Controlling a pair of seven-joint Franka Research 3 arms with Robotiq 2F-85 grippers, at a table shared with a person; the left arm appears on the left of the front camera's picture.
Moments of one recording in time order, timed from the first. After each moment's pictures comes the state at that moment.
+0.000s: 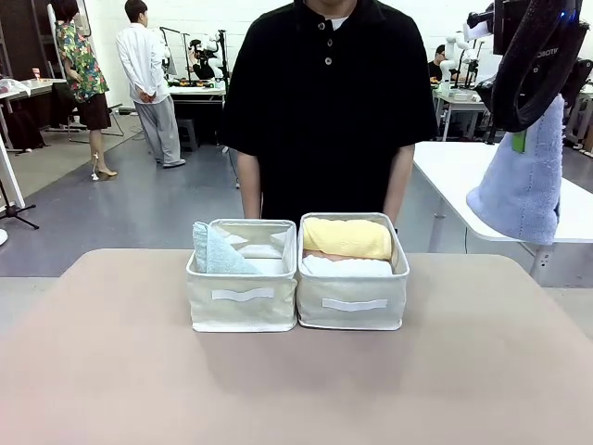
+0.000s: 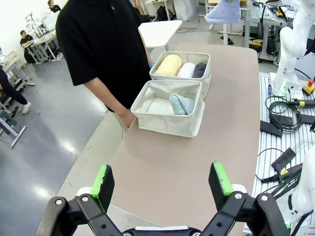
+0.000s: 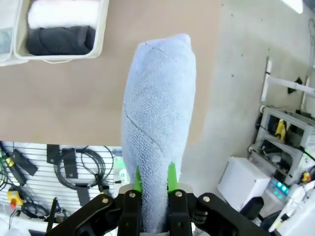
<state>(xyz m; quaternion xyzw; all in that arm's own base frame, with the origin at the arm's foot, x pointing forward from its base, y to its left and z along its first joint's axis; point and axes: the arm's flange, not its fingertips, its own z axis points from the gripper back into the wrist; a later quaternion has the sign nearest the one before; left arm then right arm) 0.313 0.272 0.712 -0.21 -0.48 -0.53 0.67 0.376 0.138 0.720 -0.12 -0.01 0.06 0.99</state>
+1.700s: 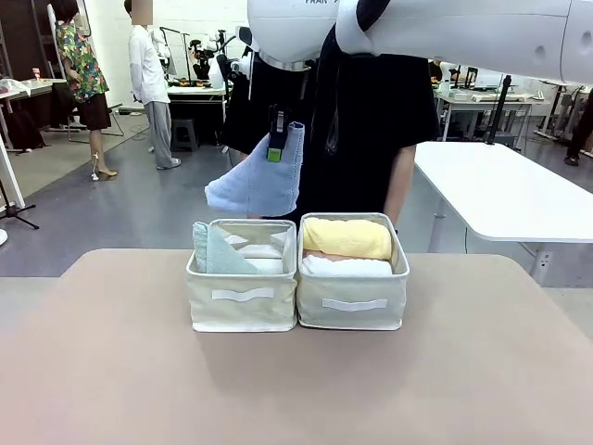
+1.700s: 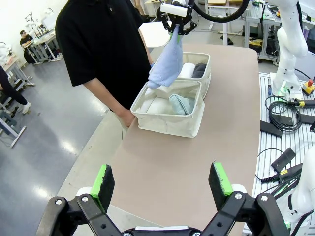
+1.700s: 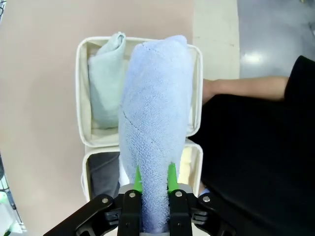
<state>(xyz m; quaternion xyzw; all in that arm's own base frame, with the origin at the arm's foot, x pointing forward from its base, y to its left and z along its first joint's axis) 0.313 0.272 0.711 -0.21 -0.48 -0.53 0.67 0.509 0.425 0.643 -0.06 -0.18 0.72 0.67</state>
